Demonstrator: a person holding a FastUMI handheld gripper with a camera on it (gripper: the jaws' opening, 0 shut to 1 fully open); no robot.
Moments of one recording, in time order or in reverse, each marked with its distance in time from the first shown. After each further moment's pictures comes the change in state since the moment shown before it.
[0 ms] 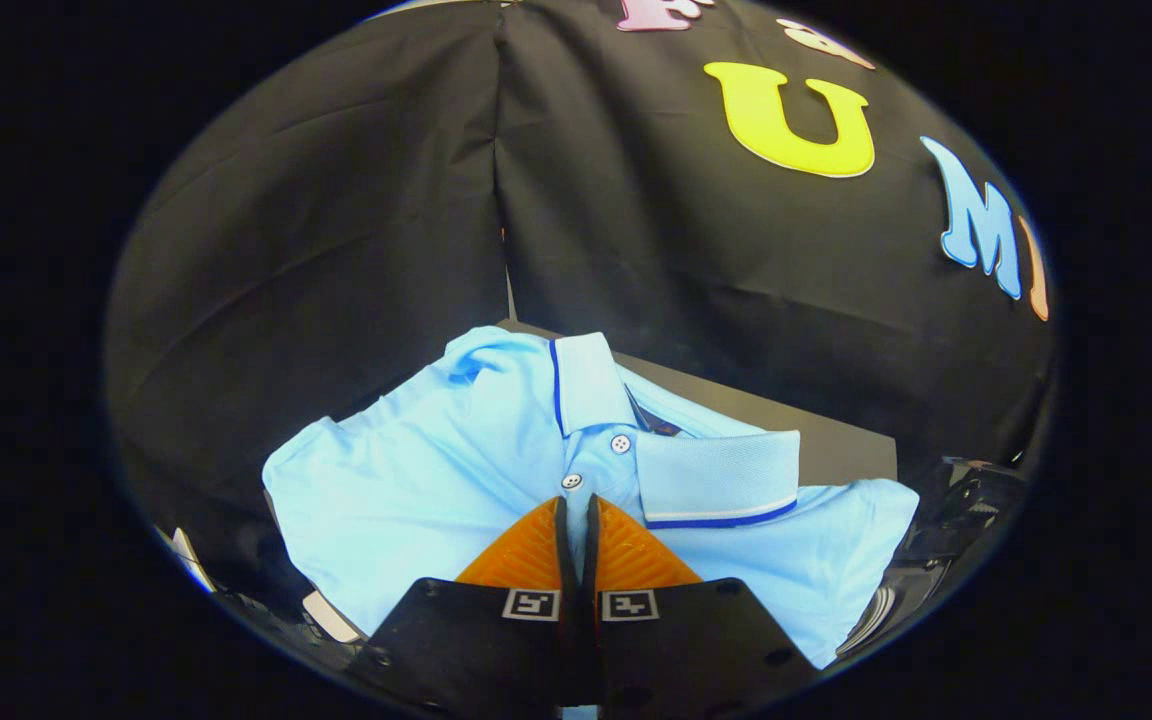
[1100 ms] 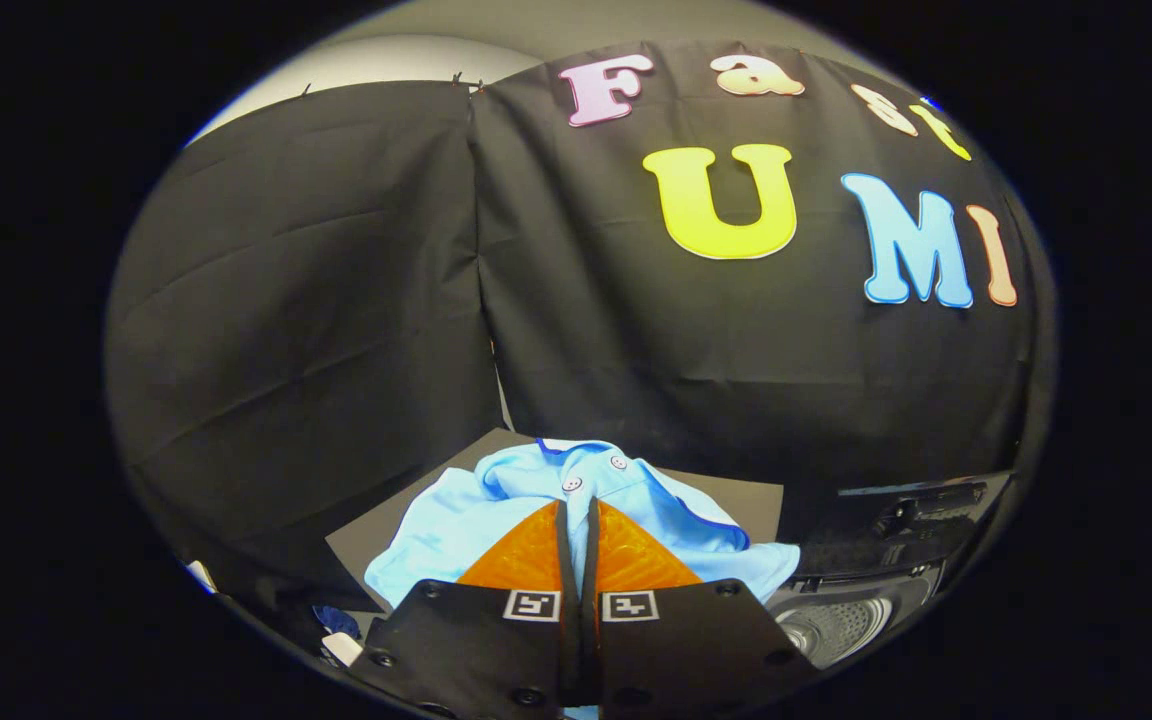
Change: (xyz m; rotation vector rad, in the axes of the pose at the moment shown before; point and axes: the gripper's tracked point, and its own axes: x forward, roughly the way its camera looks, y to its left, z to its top) arm -0.114 -0.047 0.043 0.064 -0.297 -0.033
